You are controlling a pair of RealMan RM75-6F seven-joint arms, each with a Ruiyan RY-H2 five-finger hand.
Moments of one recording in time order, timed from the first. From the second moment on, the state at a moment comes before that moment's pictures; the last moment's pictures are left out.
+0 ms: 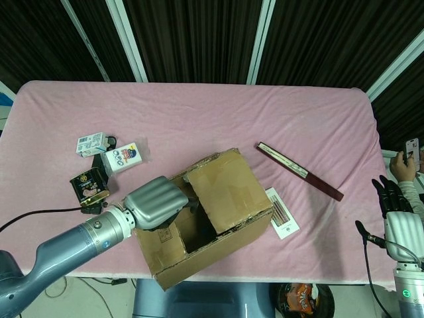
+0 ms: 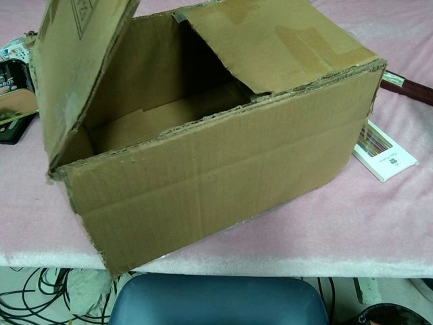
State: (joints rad) left arm -1.33 -0.51 -0.22 -2.32 0.76 0.40 0.20; right arm 0.08 -1.16 0.12 -1.60 -1.49 1.55 0.04
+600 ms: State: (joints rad) left arm -1.16 -0.34 -0.35 -2.35 0.96 0.27 -0.01; right arm 0.08 -1.17 0.12 -1.60 -1.49 1.56 0.04
